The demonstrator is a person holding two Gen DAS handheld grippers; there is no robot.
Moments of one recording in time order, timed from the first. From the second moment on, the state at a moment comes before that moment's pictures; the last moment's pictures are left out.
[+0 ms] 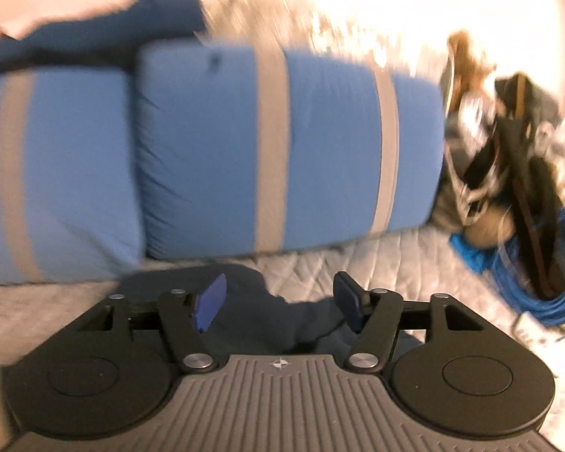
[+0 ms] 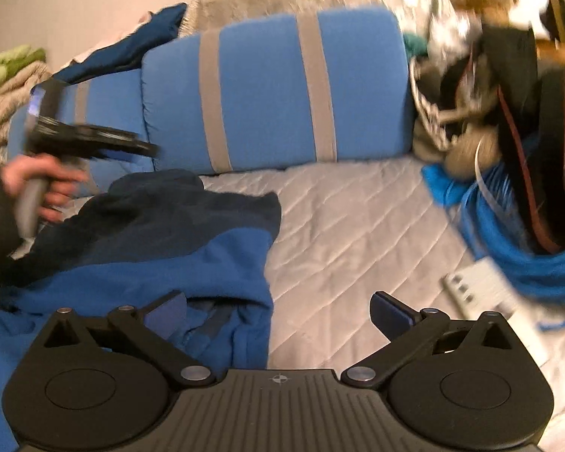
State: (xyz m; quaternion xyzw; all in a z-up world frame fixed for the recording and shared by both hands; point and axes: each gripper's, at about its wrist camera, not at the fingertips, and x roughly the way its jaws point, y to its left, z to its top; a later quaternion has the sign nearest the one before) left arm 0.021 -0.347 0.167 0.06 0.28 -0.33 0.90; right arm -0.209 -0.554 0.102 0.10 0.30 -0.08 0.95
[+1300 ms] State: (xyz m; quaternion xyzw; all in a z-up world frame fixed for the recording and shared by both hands) left arm -0.212 0.018 0.029 -0.29 0.41 -0.46 0.73; right arm -0.275 -0.533 0.129 0.05 0.29 -0.07 0.95
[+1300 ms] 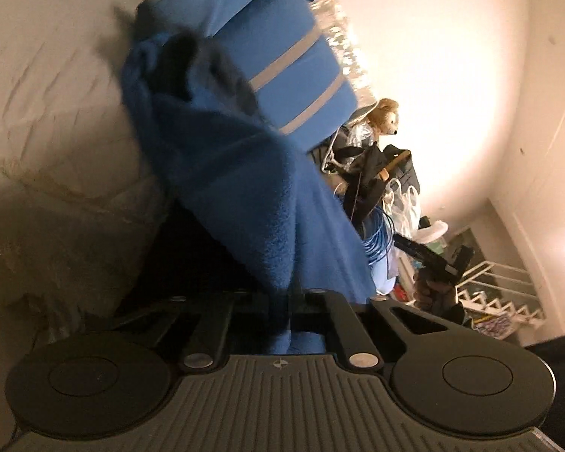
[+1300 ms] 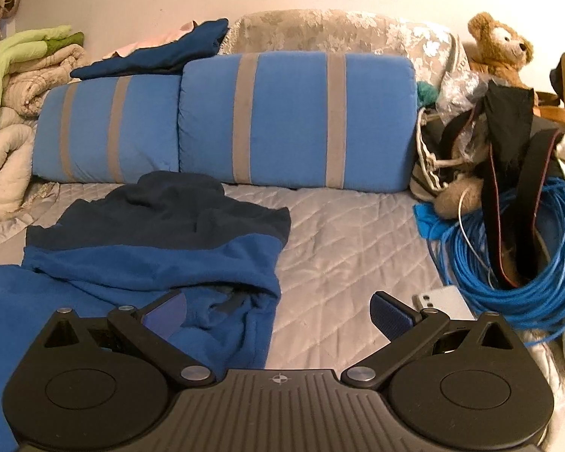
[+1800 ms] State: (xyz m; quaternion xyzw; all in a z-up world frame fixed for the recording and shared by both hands) left arm -0.179 0.030 0.095 -0.21 0.40 -0.32 0.83; right arm -0.323 -0.551 0.092 0.14 0.33 0.01 0.93
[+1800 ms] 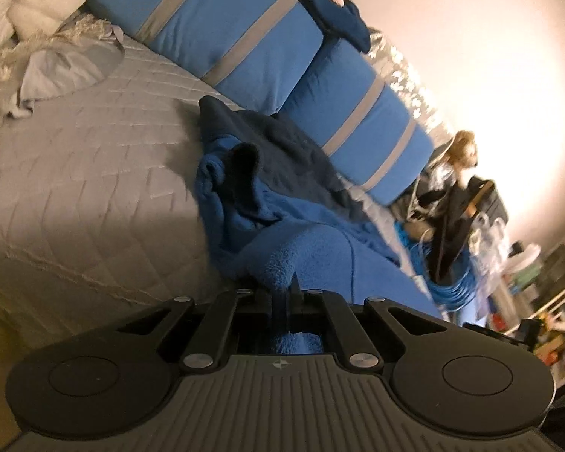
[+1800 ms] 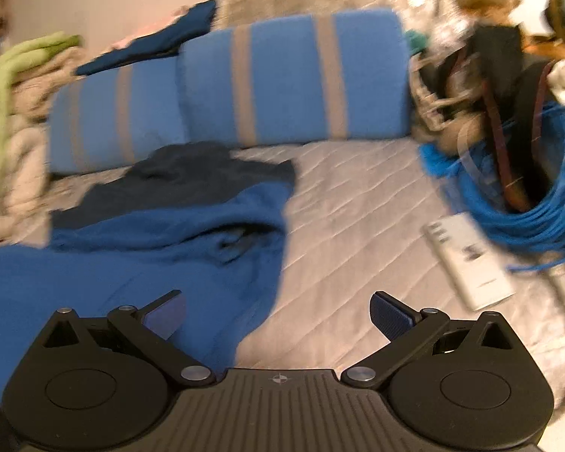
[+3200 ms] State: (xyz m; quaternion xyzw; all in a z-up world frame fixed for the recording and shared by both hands) left arm -0.249 0.047 0.121 -0.32 0.27 -0.41 0.81; right arm -0.357 -0.587 0.110 0.42 0.13 0.27 0.86
